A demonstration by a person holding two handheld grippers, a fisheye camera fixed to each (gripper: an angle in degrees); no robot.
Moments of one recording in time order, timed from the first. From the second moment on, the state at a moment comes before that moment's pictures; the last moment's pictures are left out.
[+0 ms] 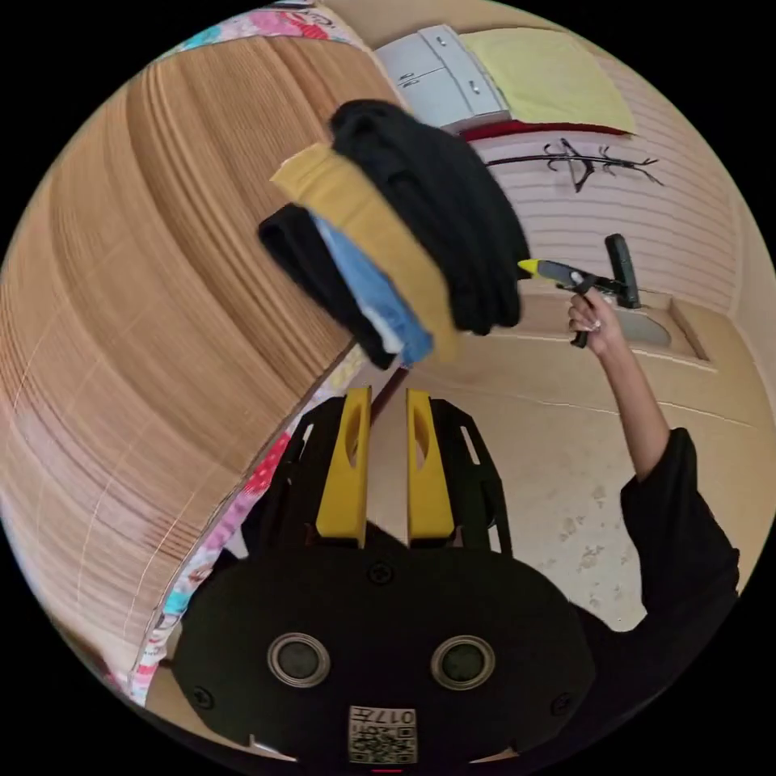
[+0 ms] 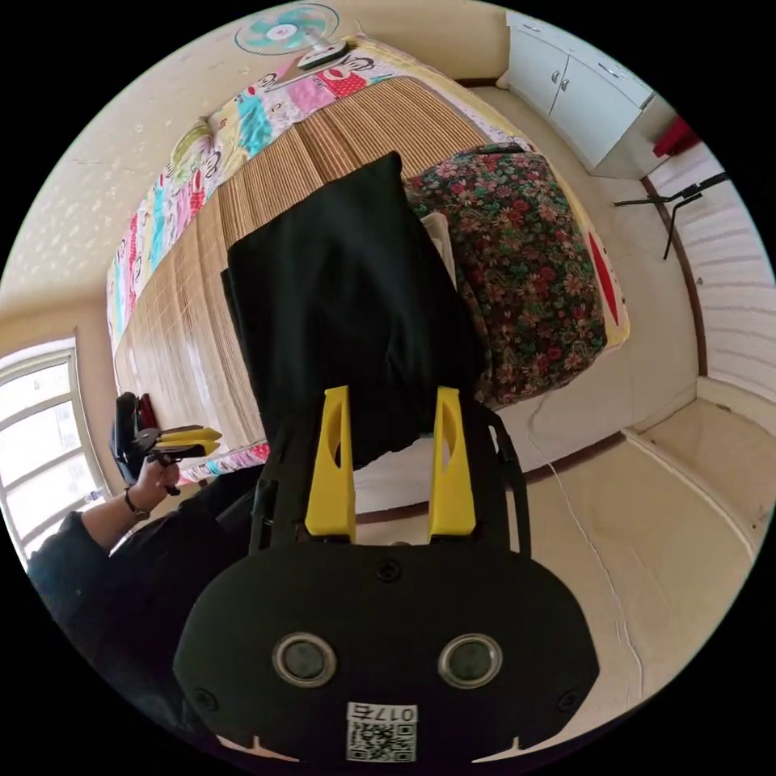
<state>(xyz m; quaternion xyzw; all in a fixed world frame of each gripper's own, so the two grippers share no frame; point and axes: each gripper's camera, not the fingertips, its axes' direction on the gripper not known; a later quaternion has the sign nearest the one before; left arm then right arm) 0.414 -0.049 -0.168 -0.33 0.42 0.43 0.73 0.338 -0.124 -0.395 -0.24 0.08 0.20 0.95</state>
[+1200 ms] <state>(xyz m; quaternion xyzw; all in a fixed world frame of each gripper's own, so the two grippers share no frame) -0.247 0.077 -0.118 -0.23 0.30 -0.27 0.88 -0.322 -0.081 -0.346 0.08 -0.53 -0.15 0.83</state>
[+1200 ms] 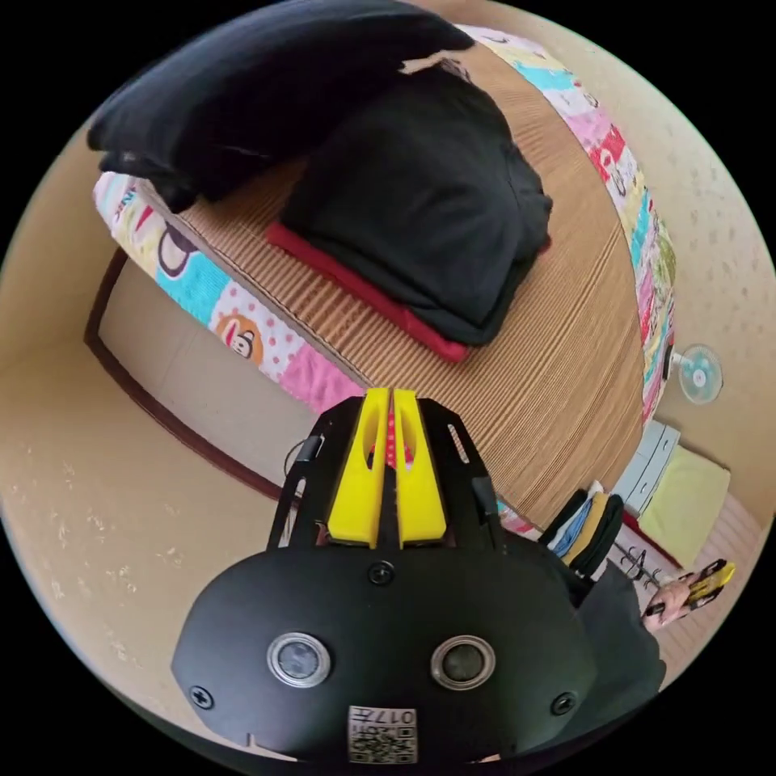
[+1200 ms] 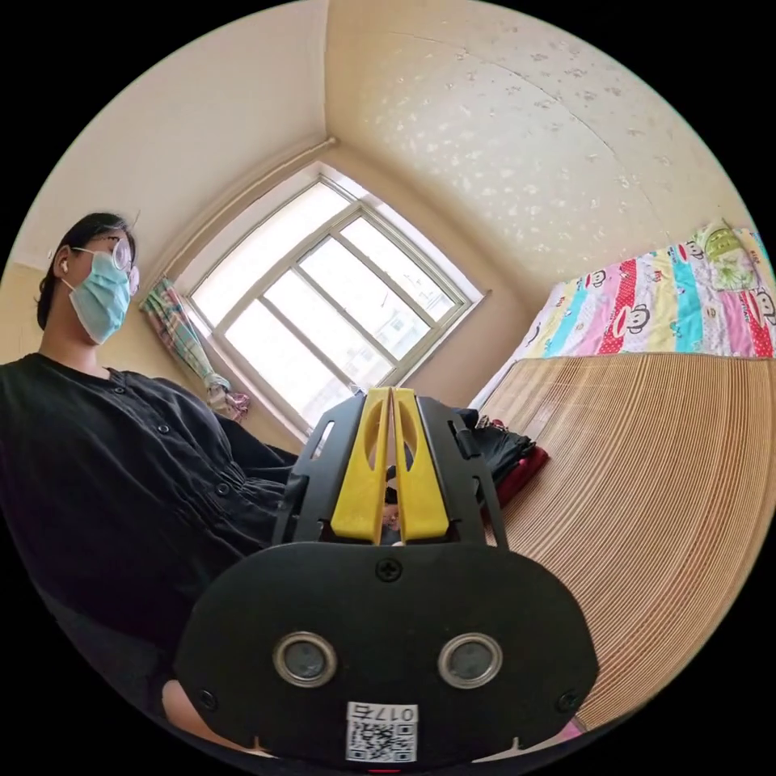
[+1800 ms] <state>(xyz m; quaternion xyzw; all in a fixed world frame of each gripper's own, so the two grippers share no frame) -0.501 0.006 -0.100 -0.10 0.24 -0.20 0.94 -0.214 -0.018 -0.393 0.19 -0.41 0.08 0.89</state>
